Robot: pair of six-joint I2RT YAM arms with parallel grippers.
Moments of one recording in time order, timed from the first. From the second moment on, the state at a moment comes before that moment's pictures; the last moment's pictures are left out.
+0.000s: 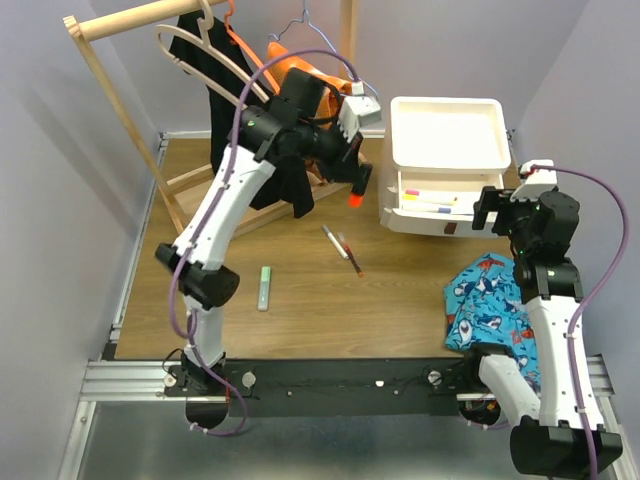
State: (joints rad) left arm -0.60 1.99 2.47 -1.30 0.66 0.26; right arm -0.11 0.81 0.91 -0.38 -0.07 -0.08
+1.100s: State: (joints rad) left arm -0.78 2.18 2.32 -0.51 0.60 0.19; right arm -0.12 0.84 0.90 -0.36 -0.07 -0.06
